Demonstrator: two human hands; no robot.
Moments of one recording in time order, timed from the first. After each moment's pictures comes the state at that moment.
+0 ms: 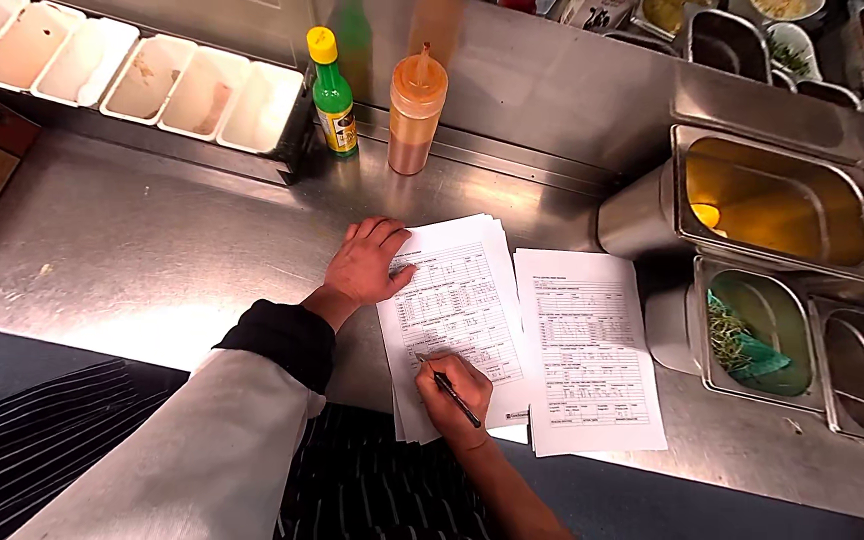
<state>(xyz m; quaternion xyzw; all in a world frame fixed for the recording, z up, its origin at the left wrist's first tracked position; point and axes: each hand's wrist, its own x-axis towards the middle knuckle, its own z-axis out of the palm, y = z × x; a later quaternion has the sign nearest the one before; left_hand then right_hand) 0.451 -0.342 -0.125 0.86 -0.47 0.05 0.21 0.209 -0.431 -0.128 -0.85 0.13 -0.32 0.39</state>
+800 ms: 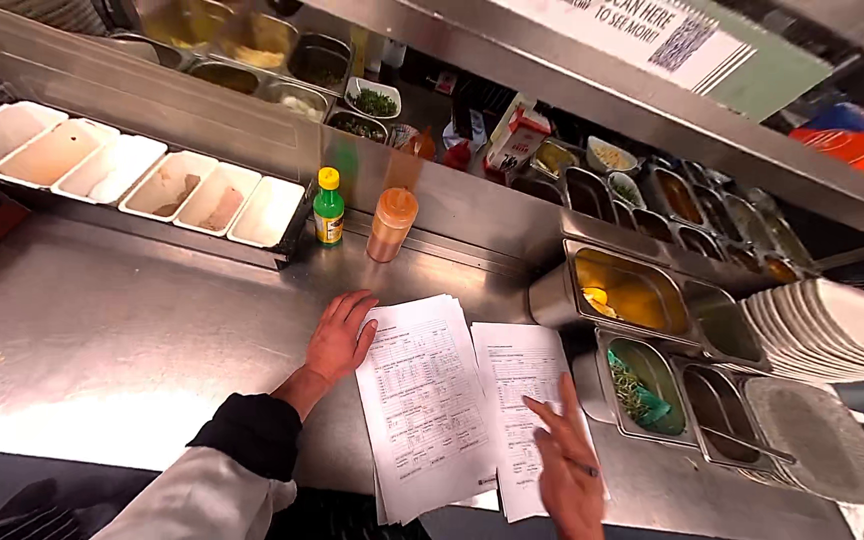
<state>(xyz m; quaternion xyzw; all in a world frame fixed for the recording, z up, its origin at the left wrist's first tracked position) 0.453 -0.333 -0.130 0.83 -0.40 0.09 0.39 0.158 -0.539 -0.019 -0.83 0.20 -0.31 0.41</state>
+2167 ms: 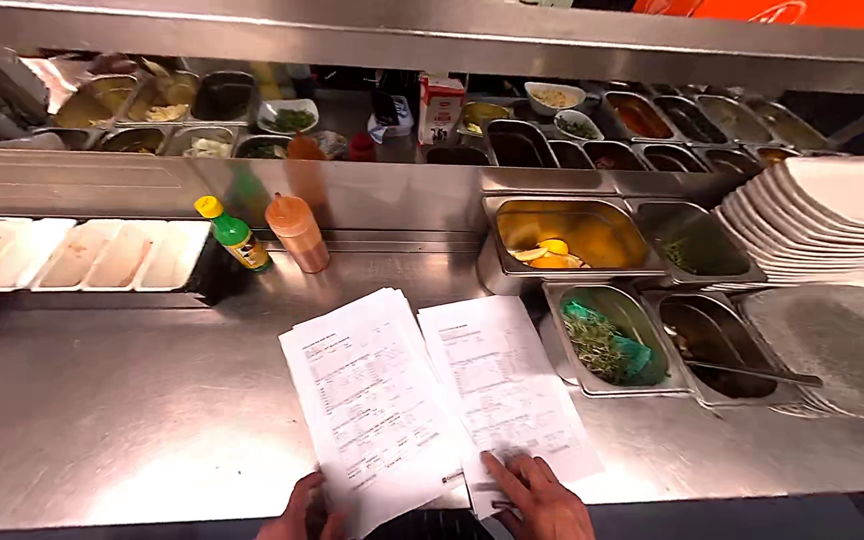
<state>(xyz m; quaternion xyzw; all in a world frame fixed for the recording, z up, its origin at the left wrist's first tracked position) 0.241 -0.270 -0.051 0.88 -0.15 -0.37 0.24 0.029 -0.576 -0.104 -0.98 0.15 -0.06 0.15</state>
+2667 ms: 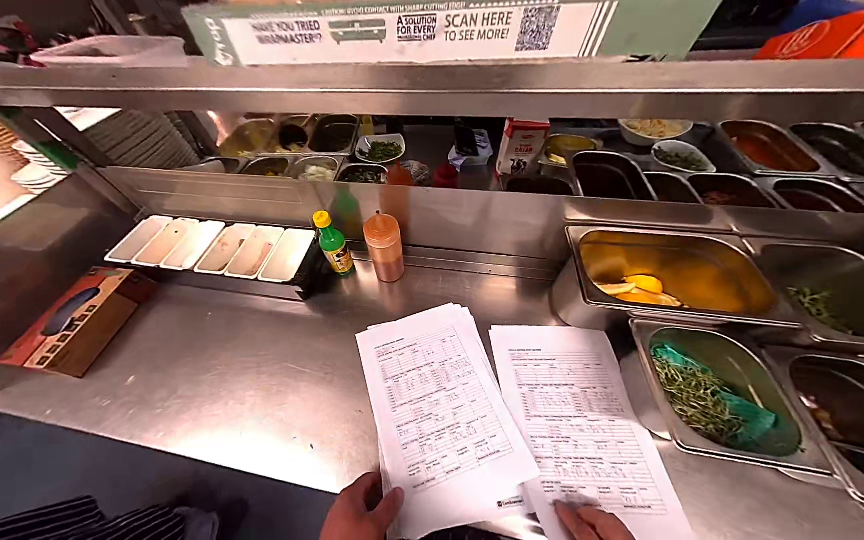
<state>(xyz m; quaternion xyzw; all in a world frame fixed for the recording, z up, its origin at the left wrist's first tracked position) 0.237 -0.284 -0.054 0.79 0.03 -0.41 0.45 0.023 -0.587 -0.122 -0.96 0.09 -0.15 0.20</state>
